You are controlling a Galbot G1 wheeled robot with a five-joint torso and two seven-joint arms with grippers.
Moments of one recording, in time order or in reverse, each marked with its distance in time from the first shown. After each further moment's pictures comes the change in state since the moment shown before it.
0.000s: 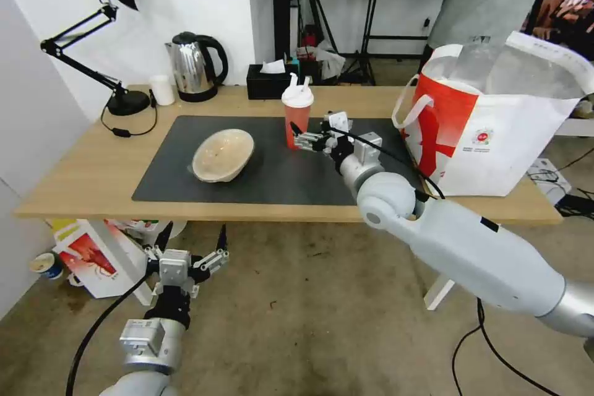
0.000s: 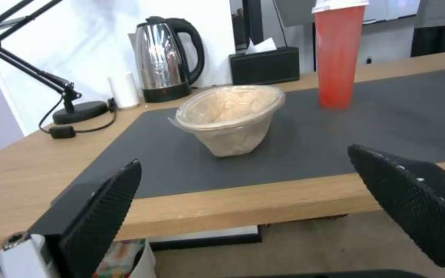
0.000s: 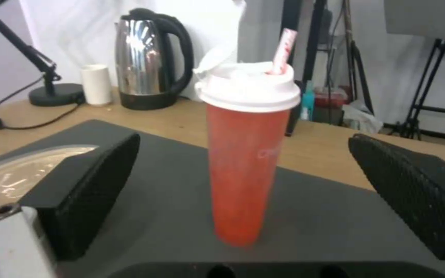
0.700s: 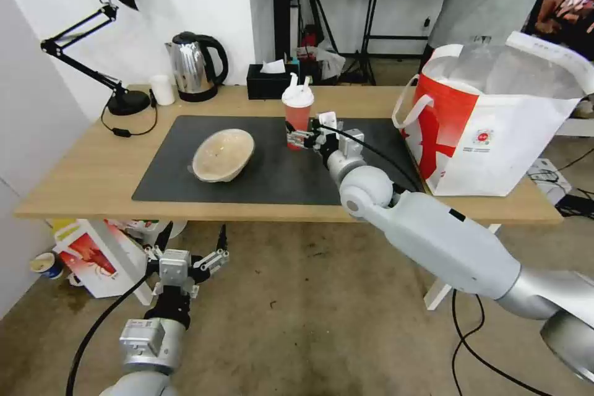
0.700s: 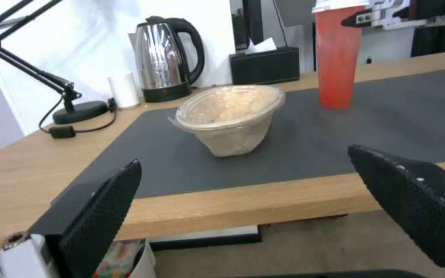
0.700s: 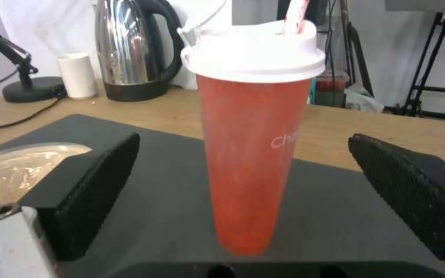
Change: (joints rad) left arm 0.000 0.000 0.000 0.000 0.000 0.000 0.000; right arm 0.022 0.137 0.001 -0.182 -0.018 0.009 -0.022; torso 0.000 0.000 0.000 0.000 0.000
